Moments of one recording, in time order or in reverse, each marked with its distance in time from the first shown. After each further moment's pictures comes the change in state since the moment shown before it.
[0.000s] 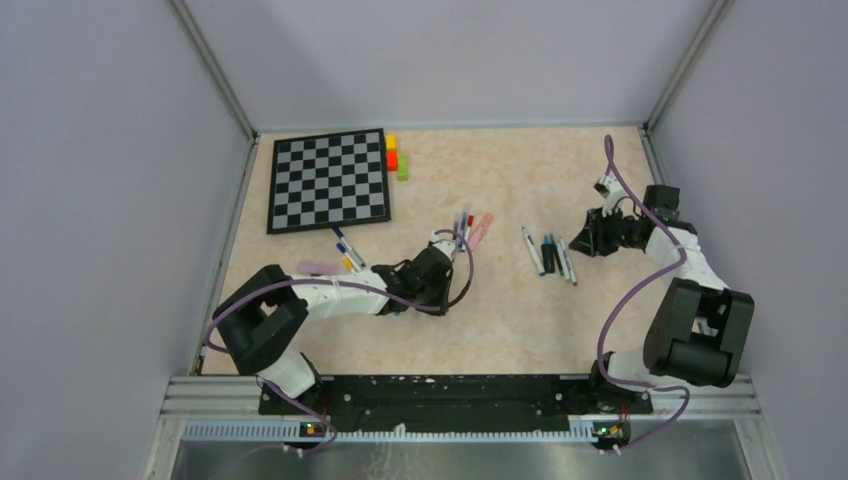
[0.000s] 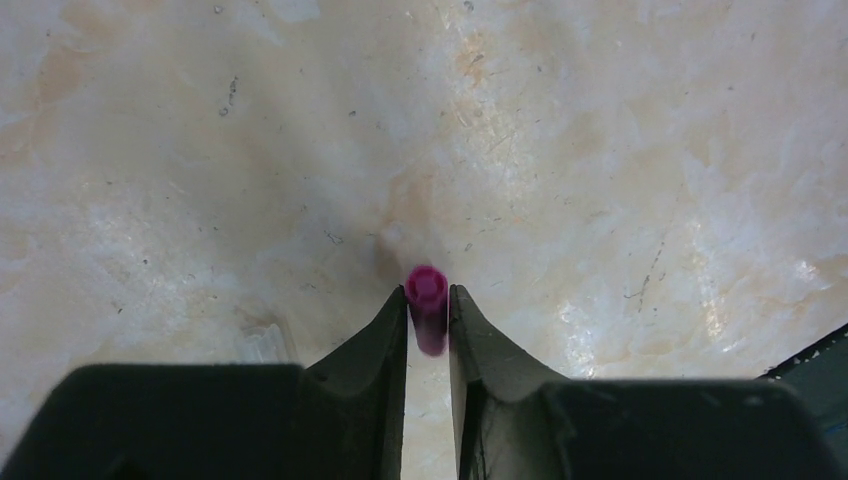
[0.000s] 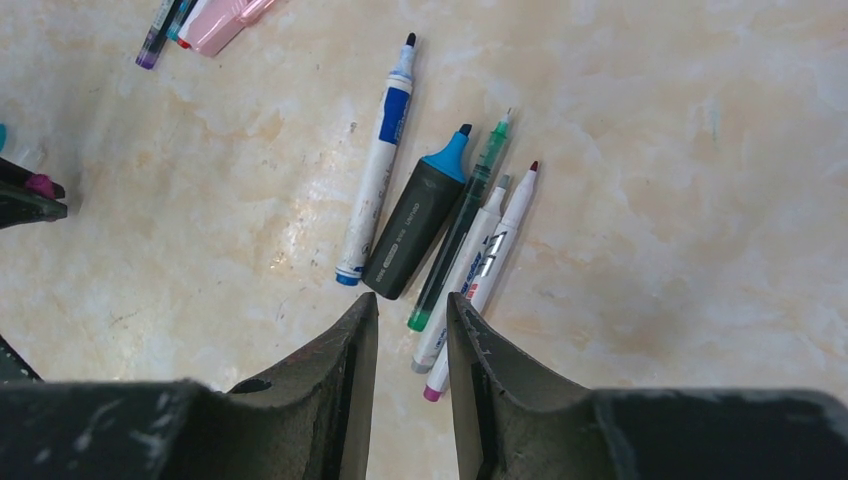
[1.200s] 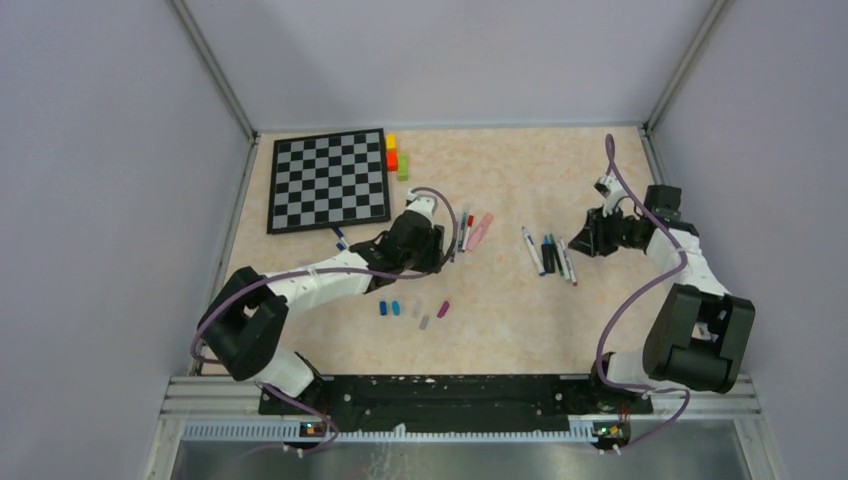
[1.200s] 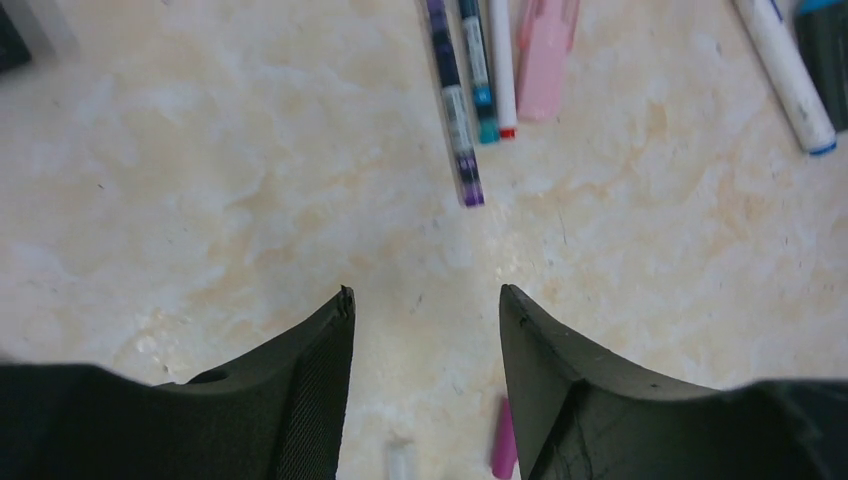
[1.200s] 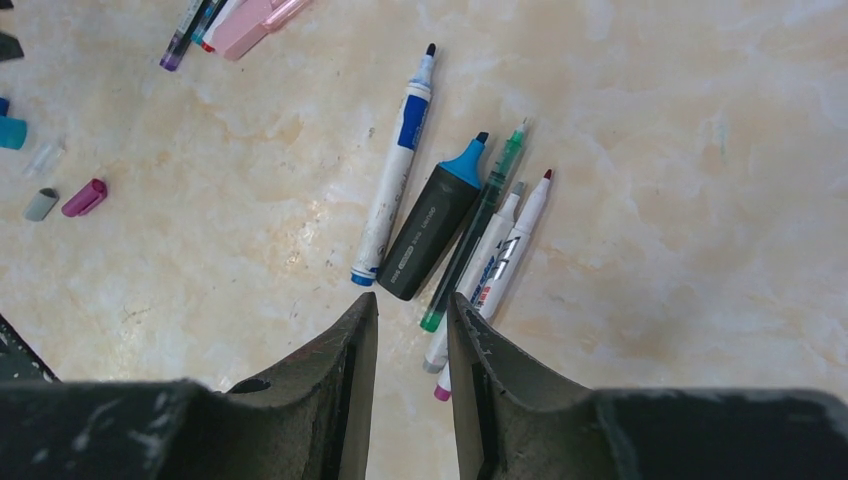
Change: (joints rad) left arm 0.148 -0.062 0.069 0.069 -0.115 0.121; right arm 0.000 -0.026 0.000 -0.016 -0.024 -0.014
